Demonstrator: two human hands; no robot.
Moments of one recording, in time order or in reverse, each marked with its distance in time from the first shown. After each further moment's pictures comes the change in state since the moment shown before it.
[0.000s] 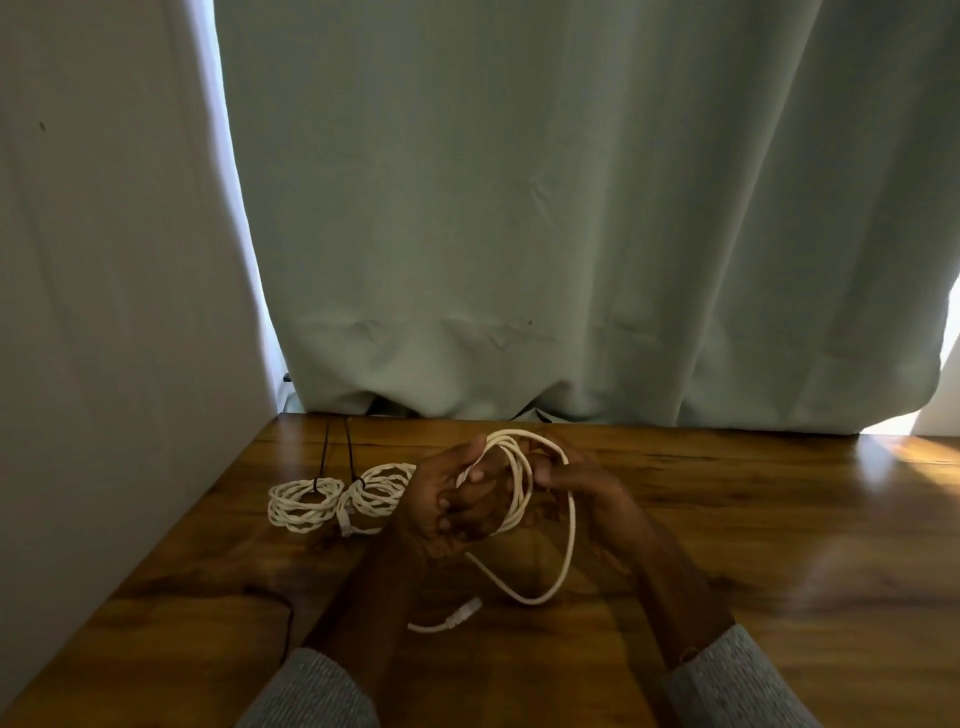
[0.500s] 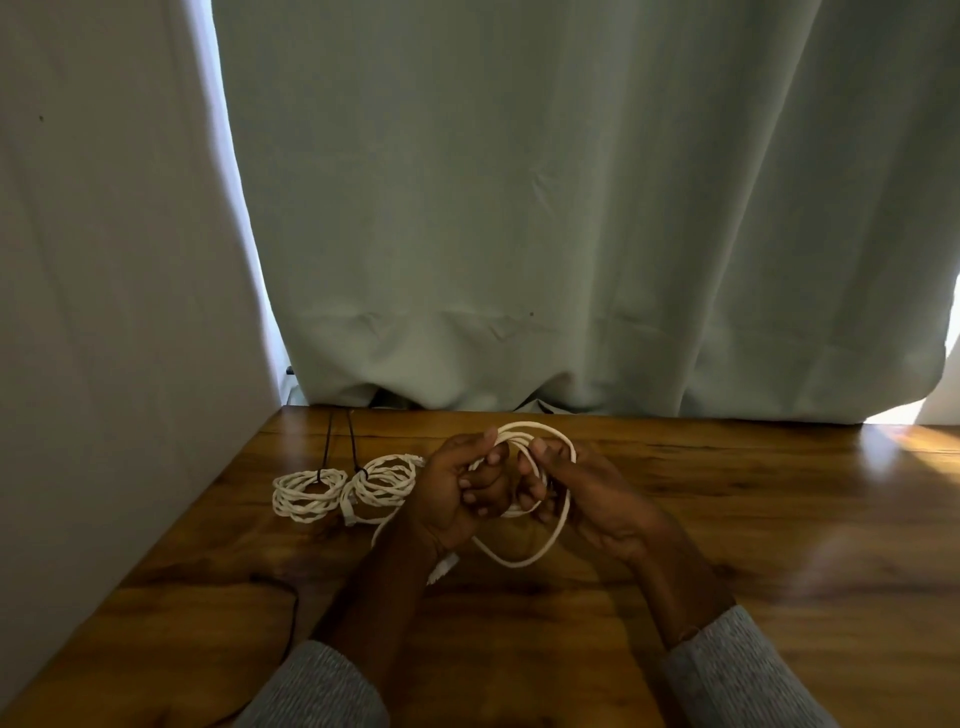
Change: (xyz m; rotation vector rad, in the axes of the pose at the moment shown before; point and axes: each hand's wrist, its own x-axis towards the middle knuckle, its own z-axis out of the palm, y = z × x) left_hand 0.004 -0.007 -0.003 0.145 0.463 0.155; right_hand -0.005 -0.005 0.007 -0.150 0.080 -0.007
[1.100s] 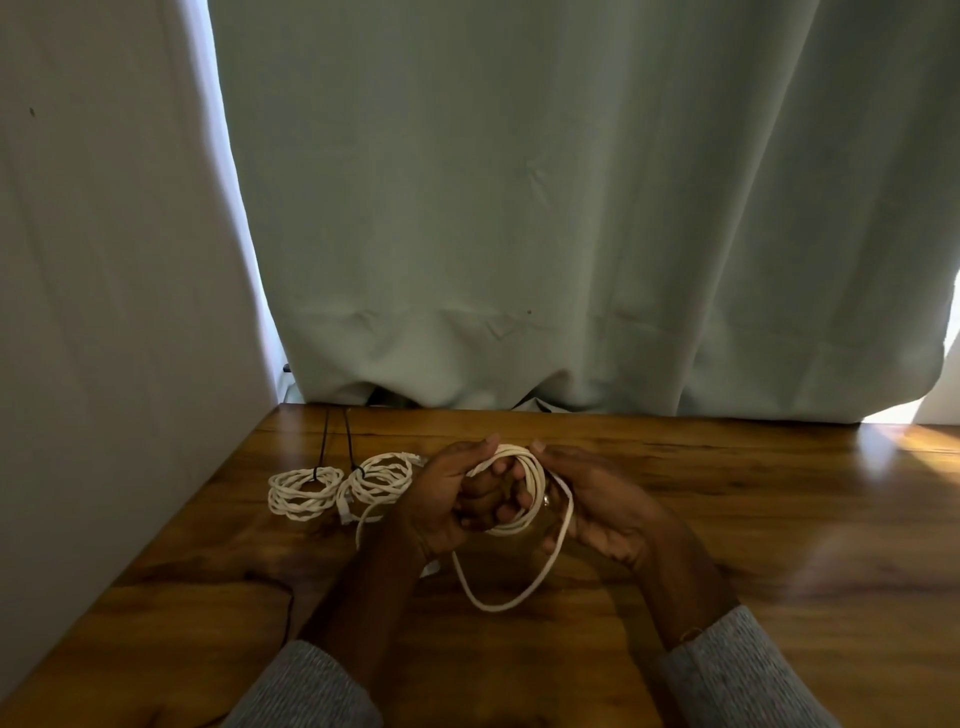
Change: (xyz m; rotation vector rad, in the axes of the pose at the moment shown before) left_hand -0.007 0.003 0.000 0.126 0.005 -0.134; right_hand 0.000 -0.004 -0.011 0.143 -0.058 0.285
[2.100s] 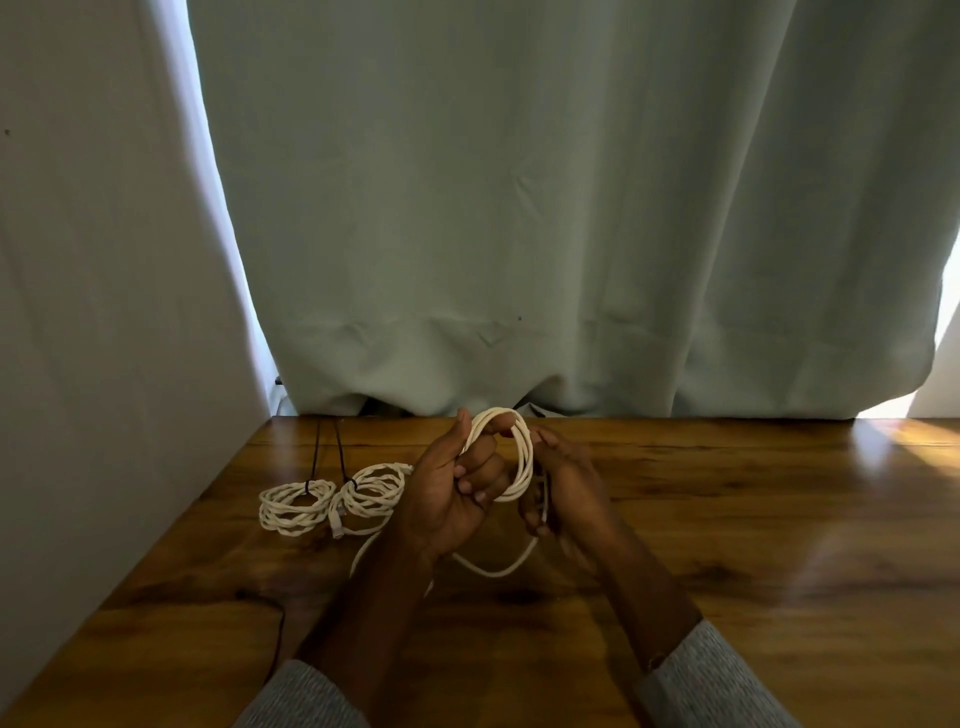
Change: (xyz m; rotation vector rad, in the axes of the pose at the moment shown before) left_hand 0.016 0.001 0.016 -0.346 -0.034 0.199; right_hand 0.020 0.018 0.015 -0.094 0.370 -0.298
